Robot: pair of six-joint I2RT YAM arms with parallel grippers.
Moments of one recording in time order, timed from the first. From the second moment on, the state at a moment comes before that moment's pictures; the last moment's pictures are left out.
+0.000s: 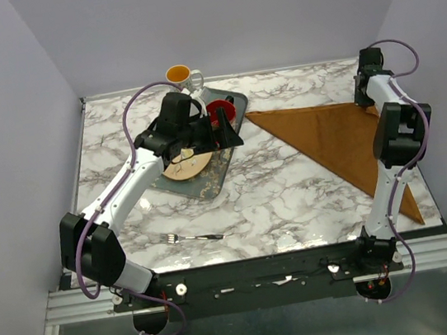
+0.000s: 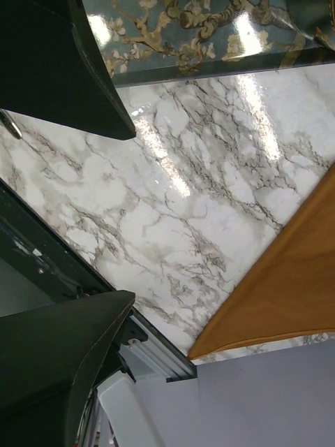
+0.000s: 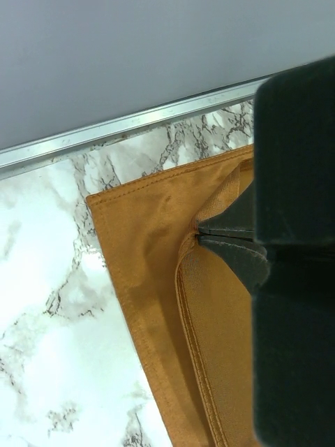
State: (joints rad) left arm -0.51 1.50 1.32 -0.45 0.44 -0.56; right arm -0.22 2.20 1.78 -0.51 0.31 -0.03
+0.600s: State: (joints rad) left arm -0.51 1.50 1.32 -0.45 0.44 -0.56; right arm -0.24 2.22 1.83 -0.52 0.31 -0.03
